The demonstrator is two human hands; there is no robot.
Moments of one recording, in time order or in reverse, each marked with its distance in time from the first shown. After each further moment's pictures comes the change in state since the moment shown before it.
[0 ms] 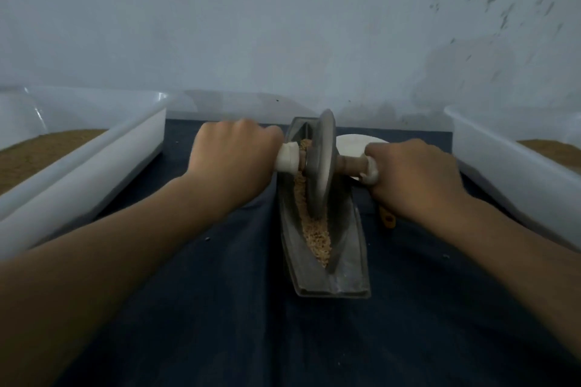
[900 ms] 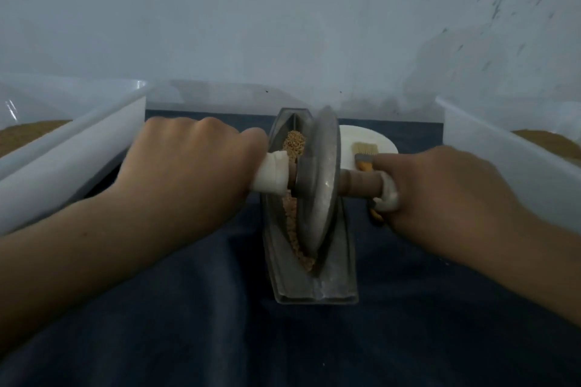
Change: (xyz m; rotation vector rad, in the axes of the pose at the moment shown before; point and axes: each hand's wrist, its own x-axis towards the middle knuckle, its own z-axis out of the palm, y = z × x) left_hand -0.035 -0.016 -0.025 -0.026 0.159 0.173; right_hand -0.049 0.011 -0.028 0.049 0.049 -0.121
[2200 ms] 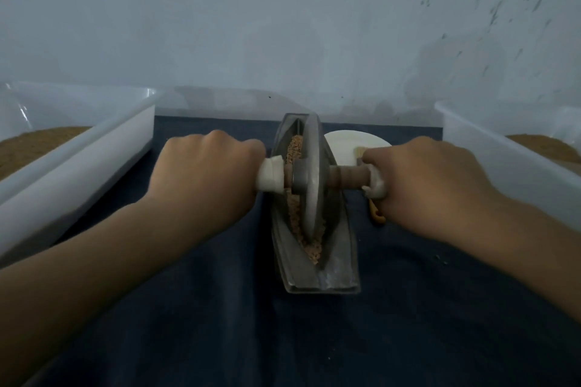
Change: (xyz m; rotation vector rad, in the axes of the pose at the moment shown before) left_hand 0.001 0.006 0.011 -0.016 -0.076 -0.137; right_hand 0.022 -0.006 0.002 -0.144 0.024 -0.031
